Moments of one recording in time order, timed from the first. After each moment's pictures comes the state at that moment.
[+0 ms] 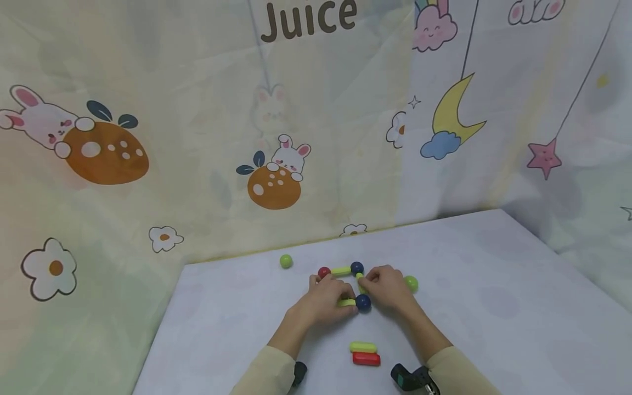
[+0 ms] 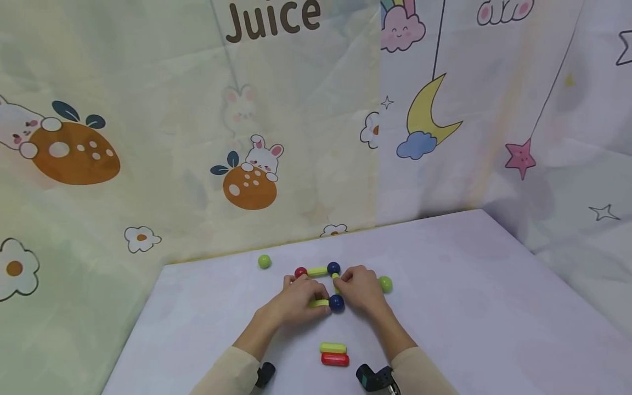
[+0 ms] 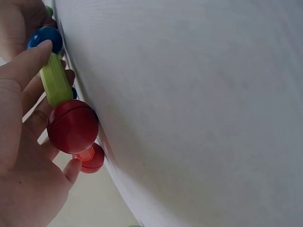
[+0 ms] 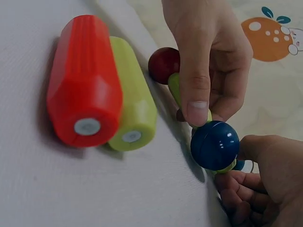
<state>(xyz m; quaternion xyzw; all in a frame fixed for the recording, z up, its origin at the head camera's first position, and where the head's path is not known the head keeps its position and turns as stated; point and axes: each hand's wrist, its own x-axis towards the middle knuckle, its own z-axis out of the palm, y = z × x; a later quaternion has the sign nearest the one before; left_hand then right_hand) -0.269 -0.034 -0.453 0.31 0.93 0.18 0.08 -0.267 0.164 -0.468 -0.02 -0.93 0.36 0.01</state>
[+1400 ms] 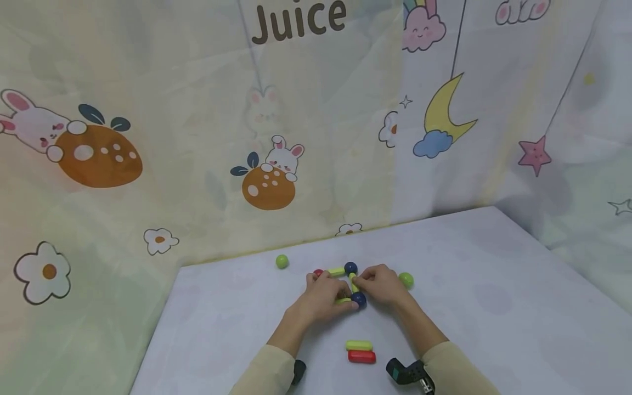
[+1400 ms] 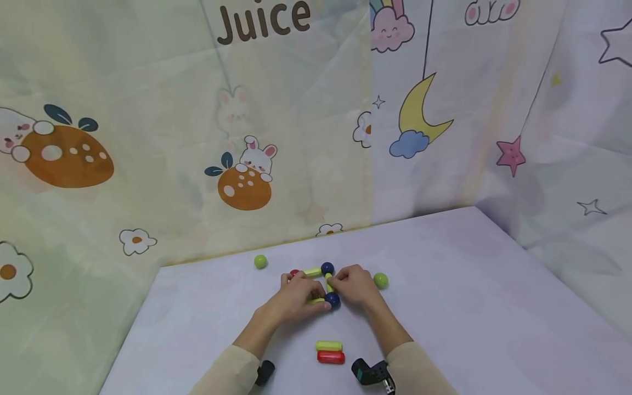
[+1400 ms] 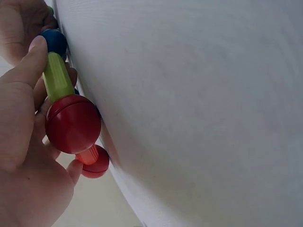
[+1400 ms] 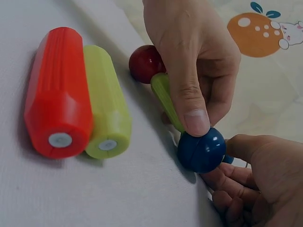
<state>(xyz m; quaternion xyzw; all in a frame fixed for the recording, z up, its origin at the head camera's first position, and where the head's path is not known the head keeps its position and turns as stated) -0.271 -0.028 -0.456 0.32 0.93 0.17 0.06 -0.265 0.170 -0.464 0.00 -0.92 0.38 -0.03</state>
